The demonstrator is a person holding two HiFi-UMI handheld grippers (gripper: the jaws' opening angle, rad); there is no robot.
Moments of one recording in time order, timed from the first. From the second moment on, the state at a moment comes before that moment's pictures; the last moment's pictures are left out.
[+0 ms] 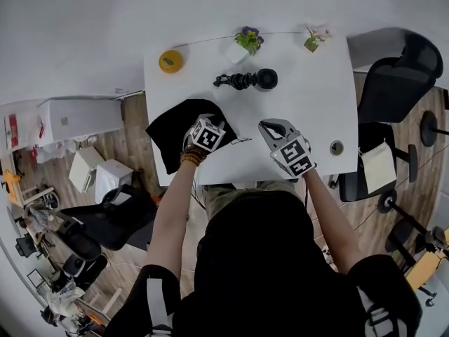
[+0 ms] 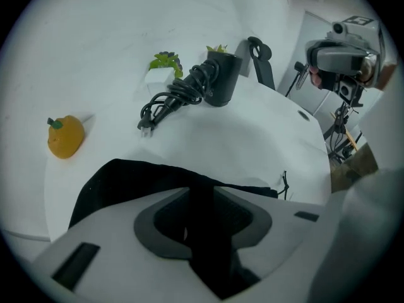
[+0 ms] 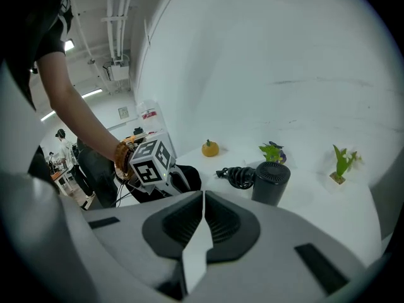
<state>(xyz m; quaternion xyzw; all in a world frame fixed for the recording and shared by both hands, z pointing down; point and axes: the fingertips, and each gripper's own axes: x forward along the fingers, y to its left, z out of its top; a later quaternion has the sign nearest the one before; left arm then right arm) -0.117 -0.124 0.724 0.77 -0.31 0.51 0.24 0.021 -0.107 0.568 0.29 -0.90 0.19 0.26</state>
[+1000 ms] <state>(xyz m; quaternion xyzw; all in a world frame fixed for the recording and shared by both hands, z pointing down) -0.127 -0.067 0.496 0.89 -0.35 0.20 0.19 -0.084 -0.080 0.558 0.13 -0.95 0.21 0.21</state>
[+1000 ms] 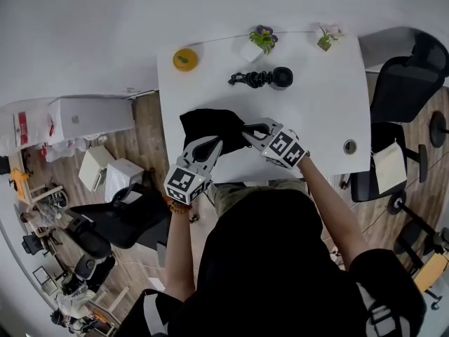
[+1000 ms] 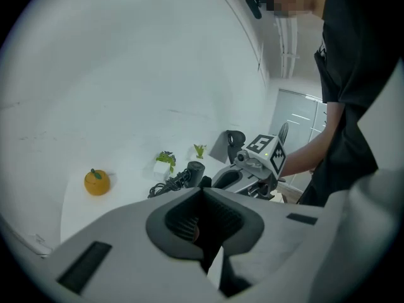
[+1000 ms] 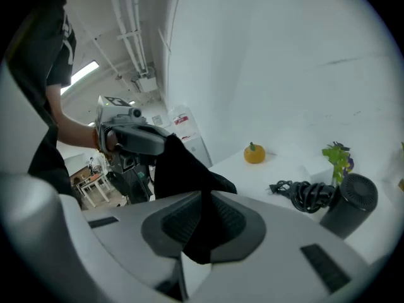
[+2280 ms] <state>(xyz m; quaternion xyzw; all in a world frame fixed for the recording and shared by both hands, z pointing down) -0.104 -0.048 0.547 0.87 -0.35 0.26 0.25 -0.046 -0.049 0.608 0.11 -0.93 0.00 0.35</state>
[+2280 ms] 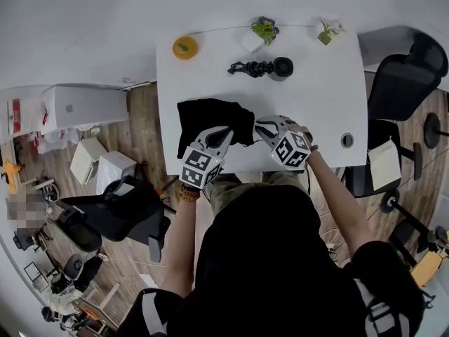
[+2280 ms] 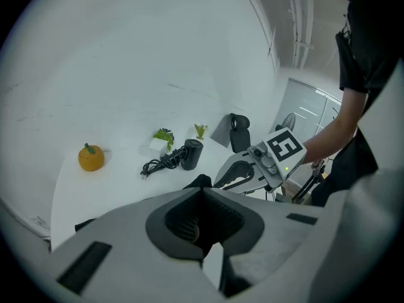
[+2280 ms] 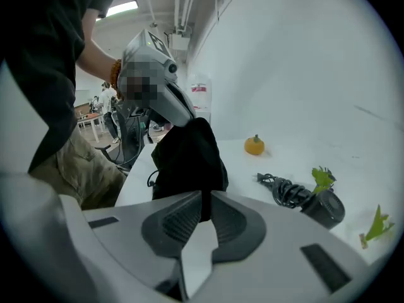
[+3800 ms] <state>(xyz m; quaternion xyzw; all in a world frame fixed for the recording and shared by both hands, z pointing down) -0.110 -0.060 0.552 0.85 -0.37 0.29 0.23 0.028 -0.249 0.666 0.23 -0.91 0.14 0.31</state>
